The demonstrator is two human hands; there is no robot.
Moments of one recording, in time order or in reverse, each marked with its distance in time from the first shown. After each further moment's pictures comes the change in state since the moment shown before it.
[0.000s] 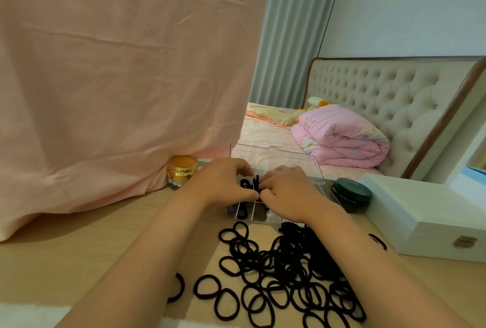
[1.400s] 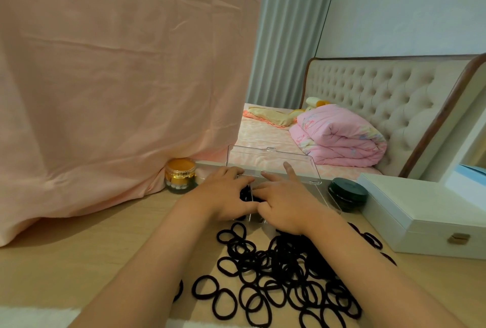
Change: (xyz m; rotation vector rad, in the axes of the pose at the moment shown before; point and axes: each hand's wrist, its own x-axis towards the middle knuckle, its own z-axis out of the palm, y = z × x) left_hand -0.004 0.007 0.012 0.332 -0.250 0.008; right_hand -0.015 -0.007 -0.001 -0.041 -0.119 -0.100
